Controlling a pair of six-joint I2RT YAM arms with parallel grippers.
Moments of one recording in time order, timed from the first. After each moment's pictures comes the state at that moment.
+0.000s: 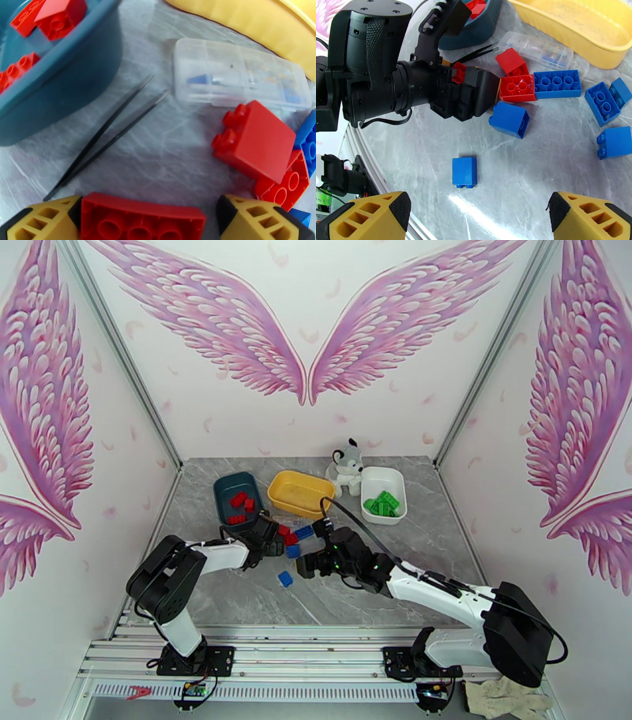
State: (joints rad) left arm -0.56 1.74 0.82 -0.07 -0.31 -0.45; right arm 0.82 1.31 0.74 -0.09 -0.12 0.47
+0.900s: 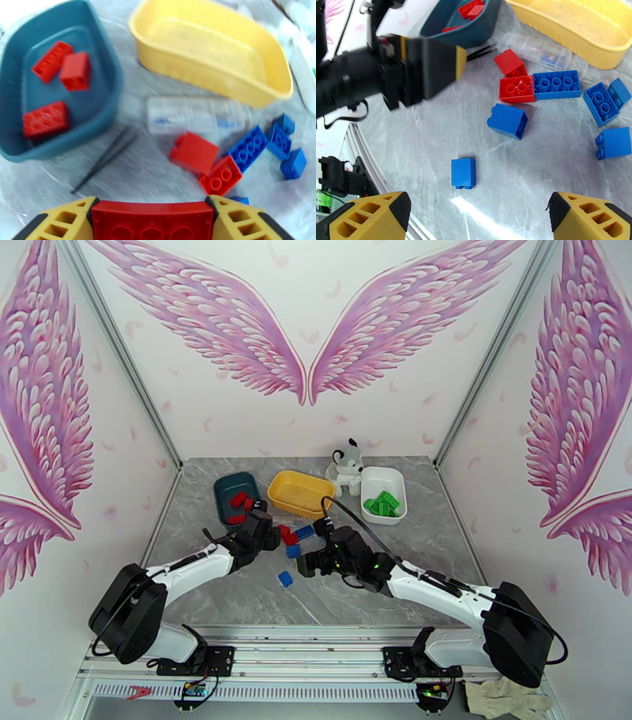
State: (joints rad) left arm -0.53 1.44 0.81 -0.16 -0.29 -0.43; right arm 0.81 1.31 0.74 -0.09 -0.14 0.47
